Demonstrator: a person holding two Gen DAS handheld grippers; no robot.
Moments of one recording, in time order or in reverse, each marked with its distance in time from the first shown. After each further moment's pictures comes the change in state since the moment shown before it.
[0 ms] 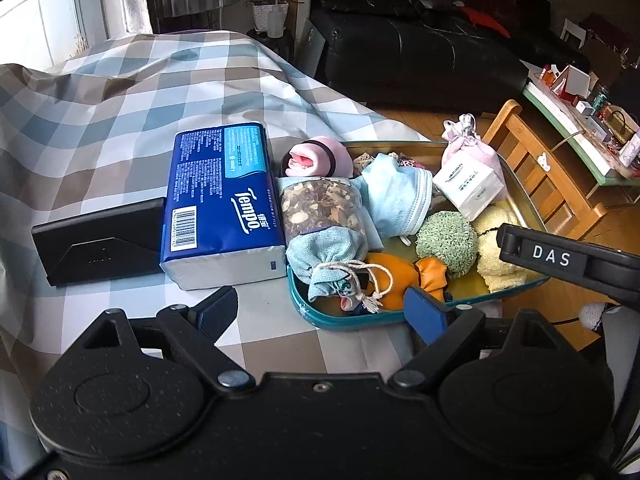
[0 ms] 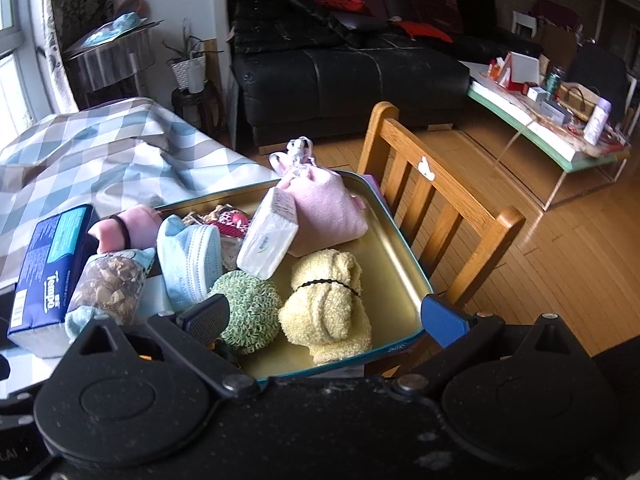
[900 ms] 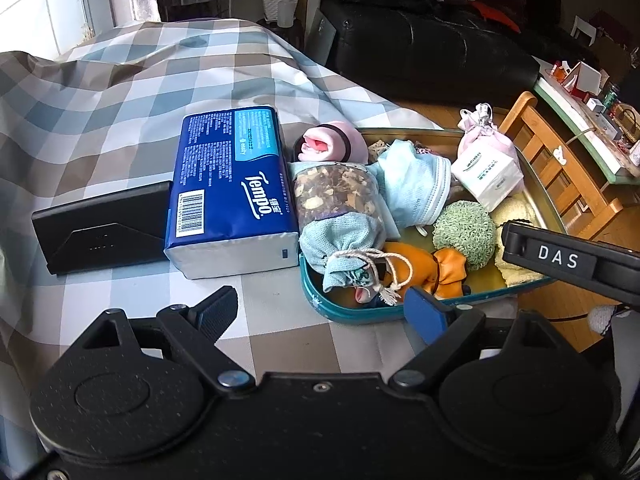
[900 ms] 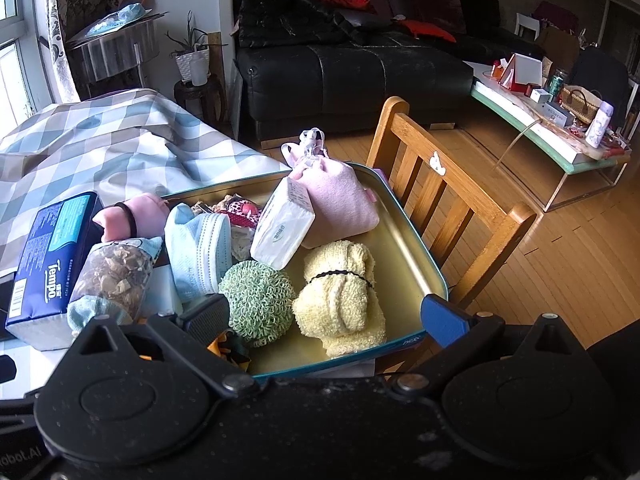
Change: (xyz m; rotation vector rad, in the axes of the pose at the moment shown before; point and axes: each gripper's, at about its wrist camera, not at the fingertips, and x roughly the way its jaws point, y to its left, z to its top) left arm 0.011 0.006 -0.005 -0.018 0.025 0.020; right arm 0.003 0.016 -0.006 -0.030 0.009 -0.007
